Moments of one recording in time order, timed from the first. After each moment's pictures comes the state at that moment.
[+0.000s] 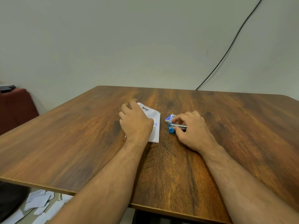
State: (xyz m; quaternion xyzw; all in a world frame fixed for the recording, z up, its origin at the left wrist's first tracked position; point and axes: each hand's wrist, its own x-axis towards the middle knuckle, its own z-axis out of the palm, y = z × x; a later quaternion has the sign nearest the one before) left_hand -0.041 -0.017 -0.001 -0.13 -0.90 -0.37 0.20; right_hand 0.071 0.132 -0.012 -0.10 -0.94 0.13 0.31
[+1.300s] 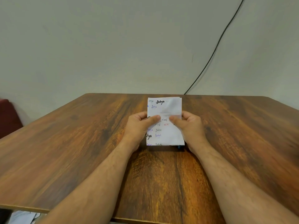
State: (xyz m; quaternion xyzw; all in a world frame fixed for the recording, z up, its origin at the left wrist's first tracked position) left_hand -0.032 -0.005 0.004 -0.28 -0.57 -0.74 -0.20; right_hand 0.072 0.138 0.001 -0.15 -0.68 0.63 0.35
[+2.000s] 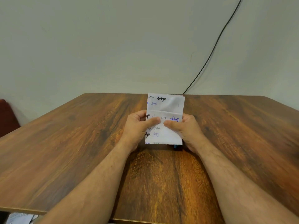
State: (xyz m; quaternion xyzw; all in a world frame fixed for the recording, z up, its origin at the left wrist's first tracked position) left_hand -0.033 -0.006 0.004 -0.32 -0.56 -0.73 -0.19; right_hand 0.075 0.141 0.006 -0.10 -0.69 0.67 0.26
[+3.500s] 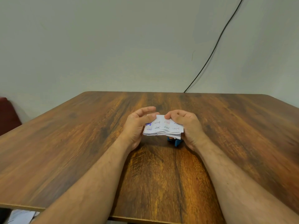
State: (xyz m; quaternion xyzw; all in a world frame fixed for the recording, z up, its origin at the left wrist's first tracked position) left_hand -0.030 -0.010 0.011 -0.26 -0.52 -0.77 -0.25; right_hand 0.083 0.131 0.012 -0.10 -0.69 0.66 0.29
